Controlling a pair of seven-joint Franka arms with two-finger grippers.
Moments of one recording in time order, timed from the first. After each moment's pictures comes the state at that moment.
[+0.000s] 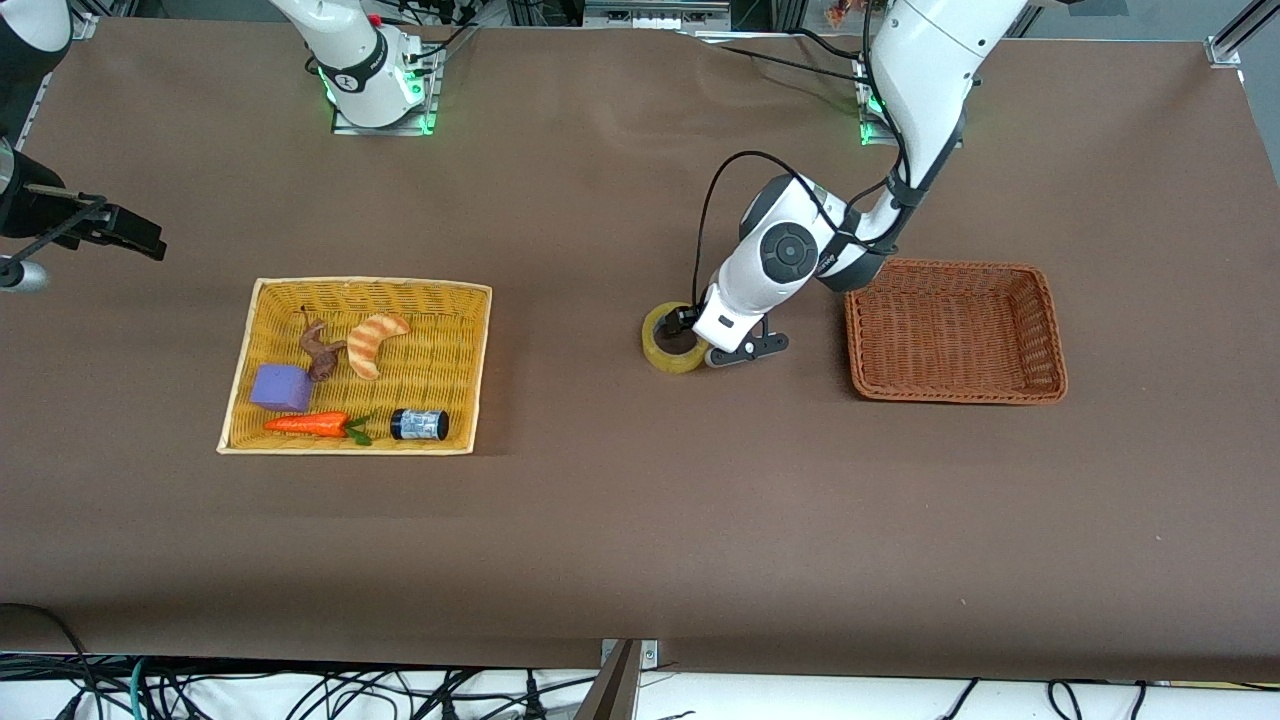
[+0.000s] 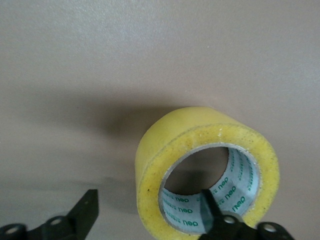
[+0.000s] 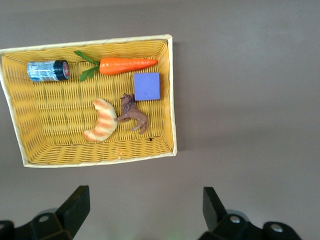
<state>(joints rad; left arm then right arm) -0.37 0.59 -0.30 -1.92 -0.18 2.50 -0.78 -0.10 0.01 0.05 -1.68 -0.07 1.60 0.05</state>
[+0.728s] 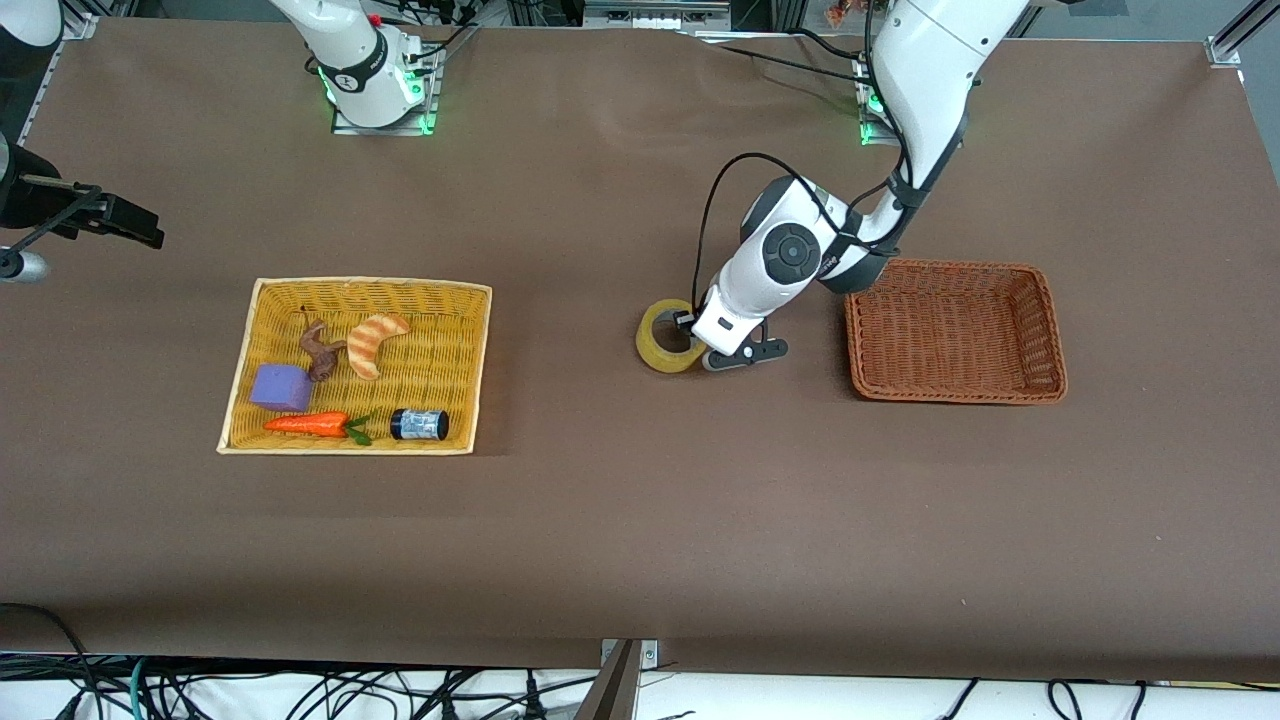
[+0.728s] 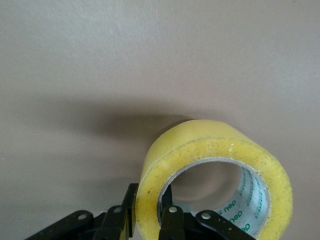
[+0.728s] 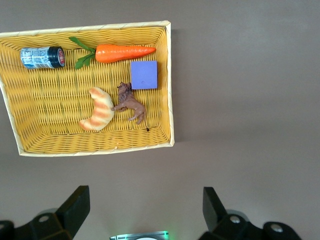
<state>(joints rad) -0.36 0.56 -0.29 -1.89 -0.18 2.47 -0.74 -0.11 0.01 0.04 -1.70 -0.07 1.57 0.02</state>
